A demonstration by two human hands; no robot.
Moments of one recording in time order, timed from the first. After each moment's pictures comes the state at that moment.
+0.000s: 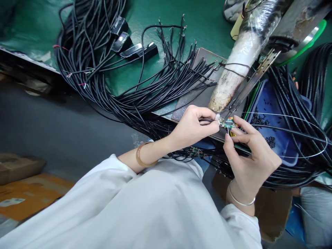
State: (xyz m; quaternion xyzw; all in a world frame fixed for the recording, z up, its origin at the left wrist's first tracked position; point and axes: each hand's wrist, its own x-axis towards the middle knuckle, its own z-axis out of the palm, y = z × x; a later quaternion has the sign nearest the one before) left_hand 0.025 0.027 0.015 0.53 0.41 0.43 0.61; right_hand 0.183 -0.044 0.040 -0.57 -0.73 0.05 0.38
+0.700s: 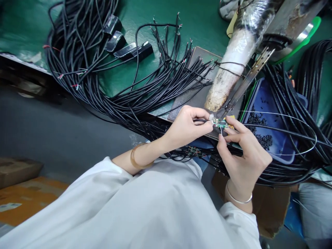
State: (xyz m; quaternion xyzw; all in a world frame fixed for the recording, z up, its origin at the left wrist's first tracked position) left_hand 0.020 0.027 0.012 0.54 0.41 0.40 0.61; right_hand 0.181 -0.045 0.036 -0.56 -0.74 0.06 0.38
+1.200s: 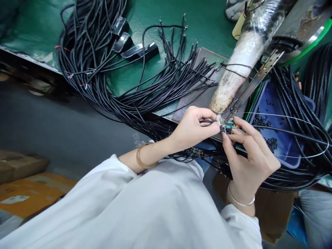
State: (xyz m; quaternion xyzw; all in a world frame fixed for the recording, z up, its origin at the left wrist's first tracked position) left_hand 0.026 0.027 0.013 0.51 0.40 0.43 0.63; right_hand 0.179 -0.043 0.035 -0.58 -0.73 0.00 0.36
